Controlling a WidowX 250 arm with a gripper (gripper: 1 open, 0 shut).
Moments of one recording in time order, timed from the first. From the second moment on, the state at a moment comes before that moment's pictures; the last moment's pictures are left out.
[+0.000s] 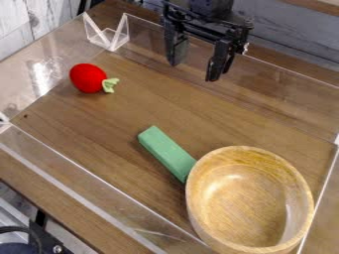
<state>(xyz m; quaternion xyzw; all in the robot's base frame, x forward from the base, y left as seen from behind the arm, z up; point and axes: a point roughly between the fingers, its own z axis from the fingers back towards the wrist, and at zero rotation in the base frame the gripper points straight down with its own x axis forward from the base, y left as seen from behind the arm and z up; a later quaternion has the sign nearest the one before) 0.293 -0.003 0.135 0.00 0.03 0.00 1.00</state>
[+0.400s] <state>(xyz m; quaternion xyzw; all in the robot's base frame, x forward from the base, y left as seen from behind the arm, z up) 0.277 0.038 0.094 -0.02 0.07 0.07 0.99</state>
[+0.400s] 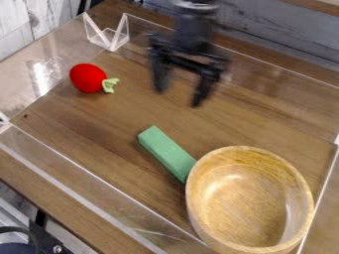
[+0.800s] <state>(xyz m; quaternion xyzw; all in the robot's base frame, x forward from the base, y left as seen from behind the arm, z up) 0.260 0.117 0.090 -0.05 0.06 0.10 0.99</state>
